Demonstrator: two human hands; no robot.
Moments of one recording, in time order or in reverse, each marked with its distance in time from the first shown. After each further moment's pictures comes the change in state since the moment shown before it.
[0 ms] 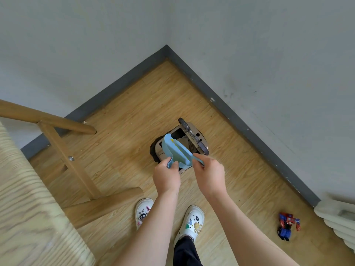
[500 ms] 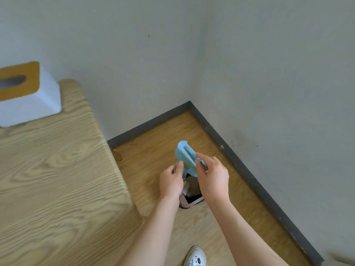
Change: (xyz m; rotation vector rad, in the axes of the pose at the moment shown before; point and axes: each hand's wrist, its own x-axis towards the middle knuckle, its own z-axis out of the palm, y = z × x) left_hand -0.079 0.088 -0.109 -0.415 -0.074 0.124; right_hand -0.060 -0.141 -0.067 -0.005 0.221 -0.357
